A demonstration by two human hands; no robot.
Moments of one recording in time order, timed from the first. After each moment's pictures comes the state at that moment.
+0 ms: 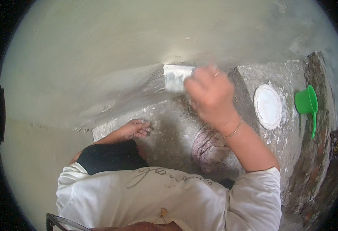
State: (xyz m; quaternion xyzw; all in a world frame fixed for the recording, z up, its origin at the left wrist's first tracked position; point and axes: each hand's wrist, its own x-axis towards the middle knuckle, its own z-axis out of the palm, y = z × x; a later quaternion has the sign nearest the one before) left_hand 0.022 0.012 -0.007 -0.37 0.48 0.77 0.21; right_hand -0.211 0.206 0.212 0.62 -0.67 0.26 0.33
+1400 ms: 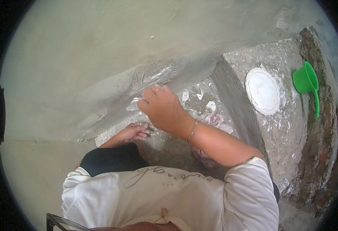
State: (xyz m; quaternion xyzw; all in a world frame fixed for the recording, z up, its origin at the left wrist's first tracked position) left_hand 0.006 0.021 -0.008 -0.37 0.49 0.76 0.22; right_hand -0.169 0.192 0.156 0.64 -0.69 0.29 0.16
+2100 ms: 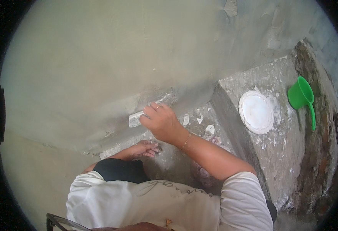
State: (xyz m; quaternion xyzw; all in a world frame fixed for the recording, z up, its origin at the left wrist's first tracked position) left_hand -0.024 0.041 0.003 -0.31 0.54 0.74 0.26; right_hand -0.189 0.187 0.166 0.65 -0.61 0.38 0.24
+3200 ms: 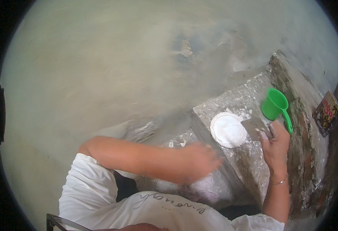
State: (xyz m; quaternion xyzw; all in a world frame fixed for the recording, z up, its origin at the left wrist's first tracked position) left_hand -0.152 0.266 0.310 0.47 0.88 0.05 0.08; right_hand -0.240 0.511 0.307 0.26 -0.88 0.30 0.25
